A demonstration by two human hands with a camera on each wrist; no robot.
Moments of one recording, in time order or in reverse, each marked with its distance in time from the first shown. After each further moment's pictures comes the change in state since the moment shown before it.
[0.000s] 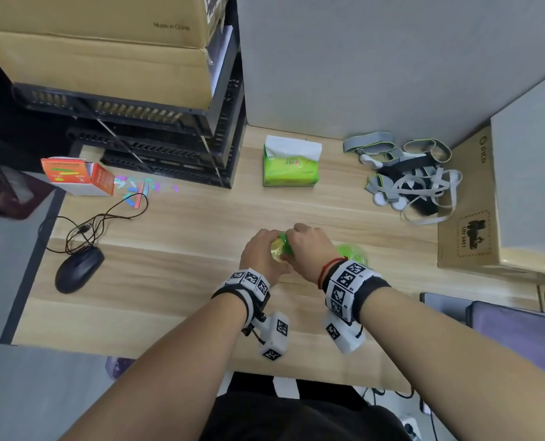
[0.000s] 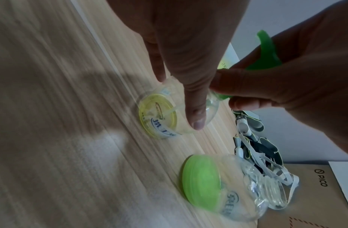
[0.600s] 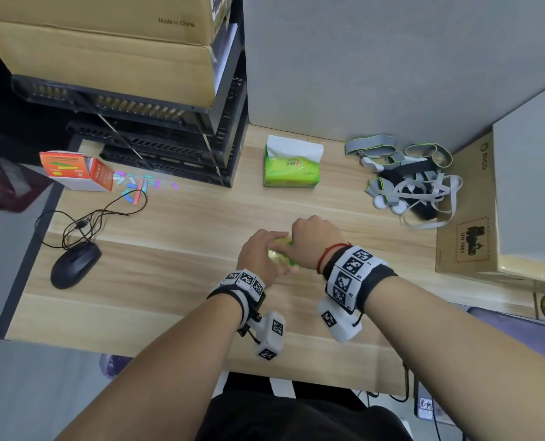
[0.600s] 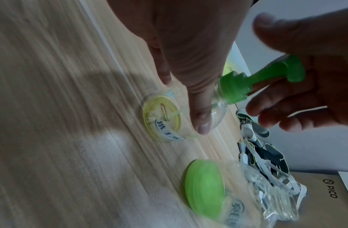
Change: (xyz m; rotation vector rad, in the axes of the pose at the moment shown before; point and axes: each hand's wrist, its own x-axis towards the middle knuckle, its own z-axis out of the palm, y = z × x) left_hand 0.000 -0.007 0.001 -0.095 0.008 0.033; right_hand 0.015 0.008 -0.017 0.005 -0.129 0.271
